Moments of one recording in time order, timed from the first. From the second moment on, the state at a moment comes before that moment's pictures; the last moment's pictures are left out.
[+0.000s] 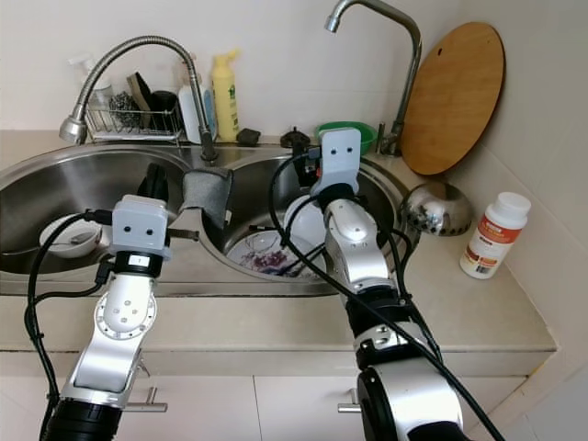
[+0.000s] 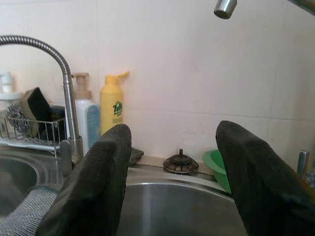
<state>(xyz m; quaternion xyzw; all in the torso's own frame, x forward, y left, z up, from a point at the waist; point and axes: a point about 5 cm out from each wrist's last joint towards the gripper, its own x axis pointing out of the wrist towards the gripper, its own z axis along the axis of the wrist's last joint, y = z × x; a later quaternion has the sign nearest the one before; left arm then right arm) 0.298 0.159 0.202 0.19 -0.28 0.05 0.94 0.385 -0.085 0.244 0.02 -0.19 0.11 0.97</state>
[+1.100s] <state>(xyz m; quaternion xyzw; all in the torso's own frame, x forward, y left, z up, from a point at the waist) 0.296 0.151 0.208 0.17 -0.28 0.03 0.95 0.354 -0.086 0.232 0.04 -0.22 0.10 0.97</state>
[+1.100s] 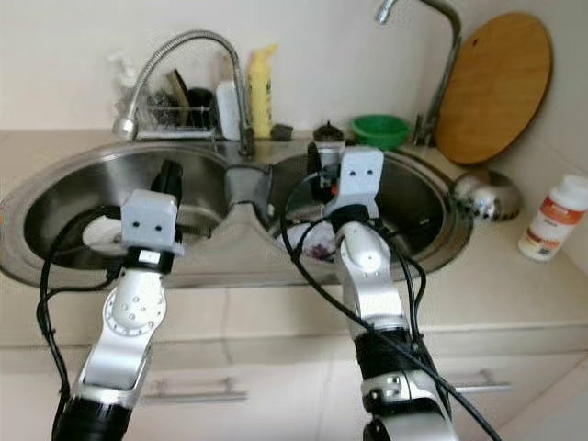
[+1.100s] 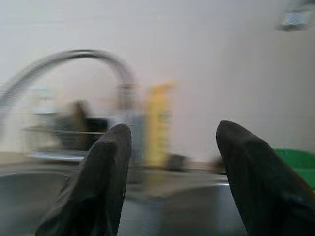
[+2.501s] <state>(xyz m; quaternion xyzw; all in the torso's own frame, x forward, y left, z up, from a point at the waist) 0.293 0.146 0.206 0.17 -0.29 0.03 0.94 0.342 -0.074 0.219 0.01 -0.22 0.13 0.97</state>
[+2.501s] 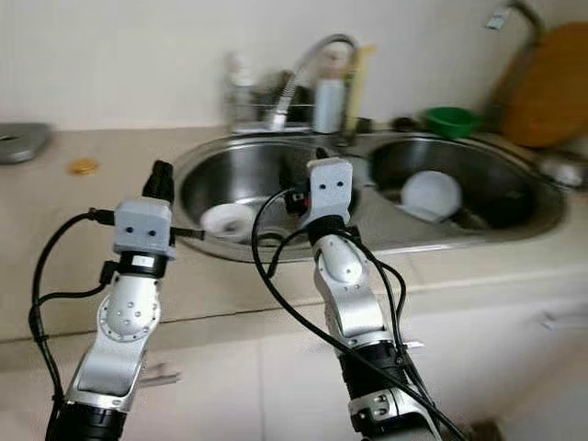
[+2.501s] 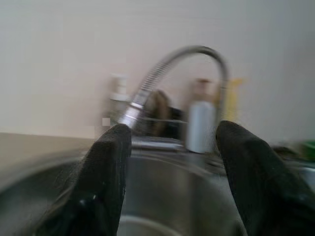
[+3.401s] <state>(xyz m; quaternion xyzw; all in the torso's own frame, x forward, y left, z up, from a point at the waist) 0.296 0.148 0.203 0.19 -0.29 0.03 0.94 0.331 -0.060 0.213 0.01 -0.23 0.15 0.96</state>
